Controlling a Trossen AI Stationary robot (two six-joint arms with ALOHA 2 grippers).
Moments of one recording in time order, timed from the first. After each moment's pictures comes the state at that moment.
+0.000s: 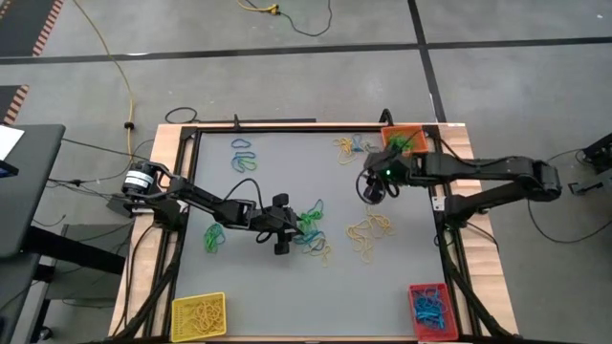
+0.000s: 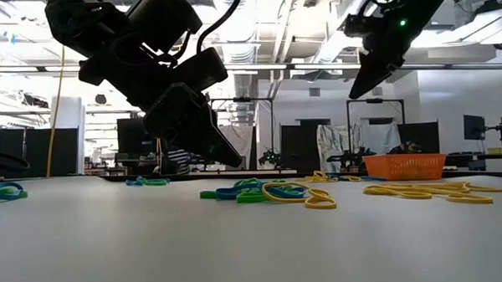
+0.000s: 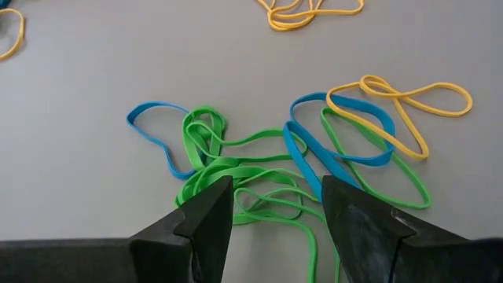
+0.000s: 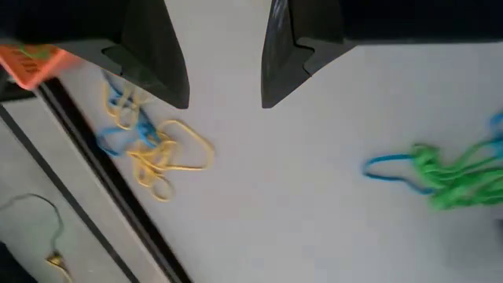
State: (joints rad) left arm -0.12 1.72 0.73 0.30 -0.19 -0.05; right arm -0.16 1.13 0.86 -0.59 0.36 0.11
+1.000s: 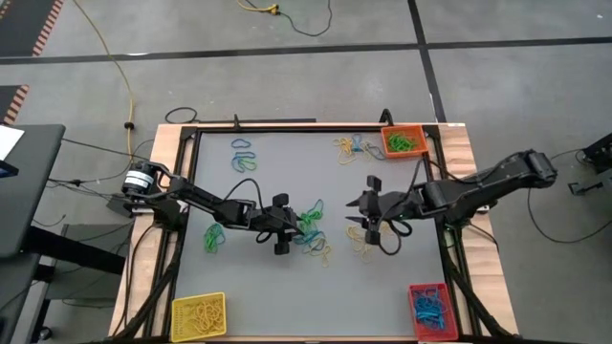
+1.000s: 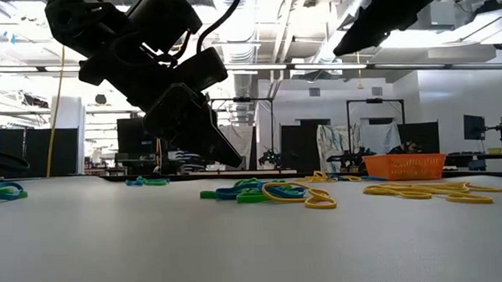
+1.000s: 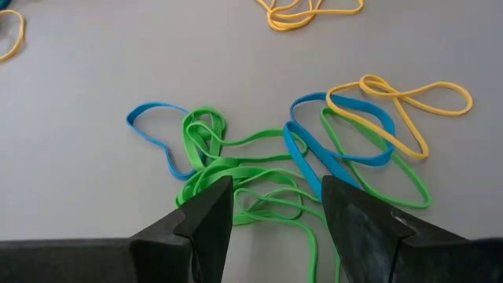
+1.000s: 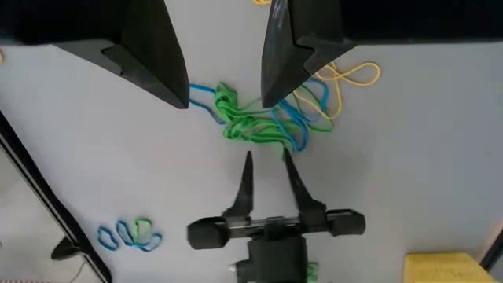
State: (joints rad) left arm -0.12 1.72 0.73 0.31 -0.19 -0.04; right arm 0.25 1.16 0.83 -0.30 0.34 0.10
